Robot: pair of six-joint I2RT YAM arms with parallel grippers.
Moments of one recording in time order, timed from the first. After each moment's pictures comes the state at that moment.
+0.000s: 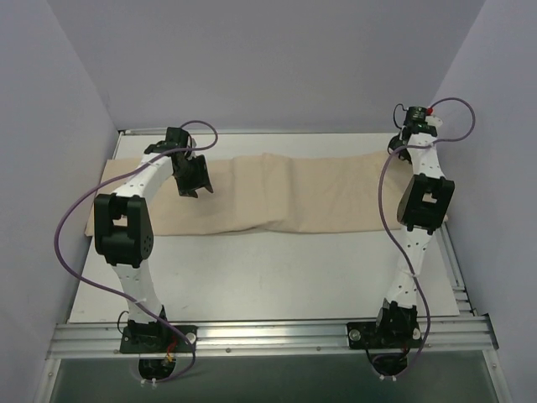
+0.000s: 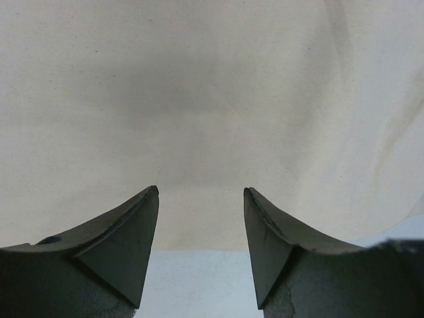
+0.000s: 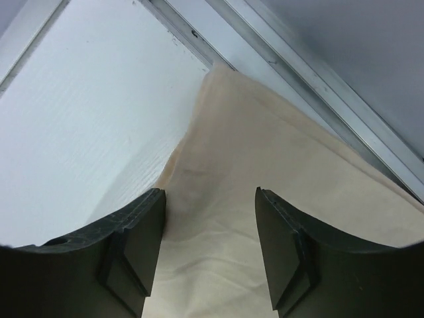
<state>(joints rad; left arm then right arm) -0.15 1.96 1.61 -0.78 0.16 -0.41 -0.22 2.46 2.27 -0.71 0.32 0.51</state>
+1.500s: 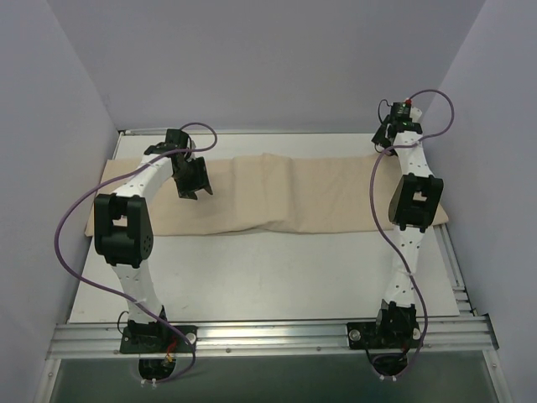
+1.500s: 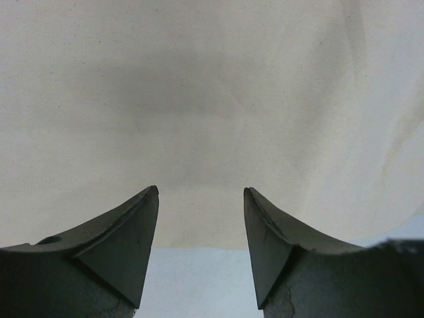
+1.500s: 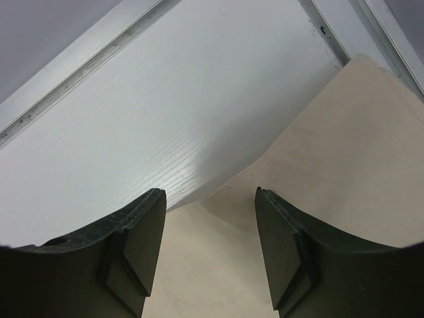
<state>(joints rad) -0.14 1.96 1.58 -0.78 0.16 -0.41 -0.14 2.53 2.35 -0.64 0.20 0.42</state>
